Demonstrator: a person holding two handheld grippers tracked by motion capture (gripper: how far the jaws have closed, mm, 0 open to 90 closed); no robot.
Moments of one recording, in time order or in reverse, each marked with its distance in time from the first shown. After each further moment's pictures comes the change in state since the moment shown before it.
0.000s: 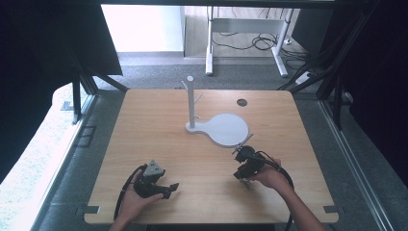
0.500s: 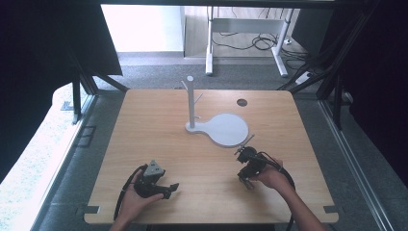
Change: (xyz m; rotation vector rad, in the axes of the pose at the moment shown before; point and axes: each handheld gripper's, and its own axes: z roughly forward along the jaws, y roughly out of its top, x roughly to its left) left arm 0.000 0.000 0.001 0.007 0.001 0.006; right arm -0.010 -0.006 0.009 0.042 -0.014 0.018
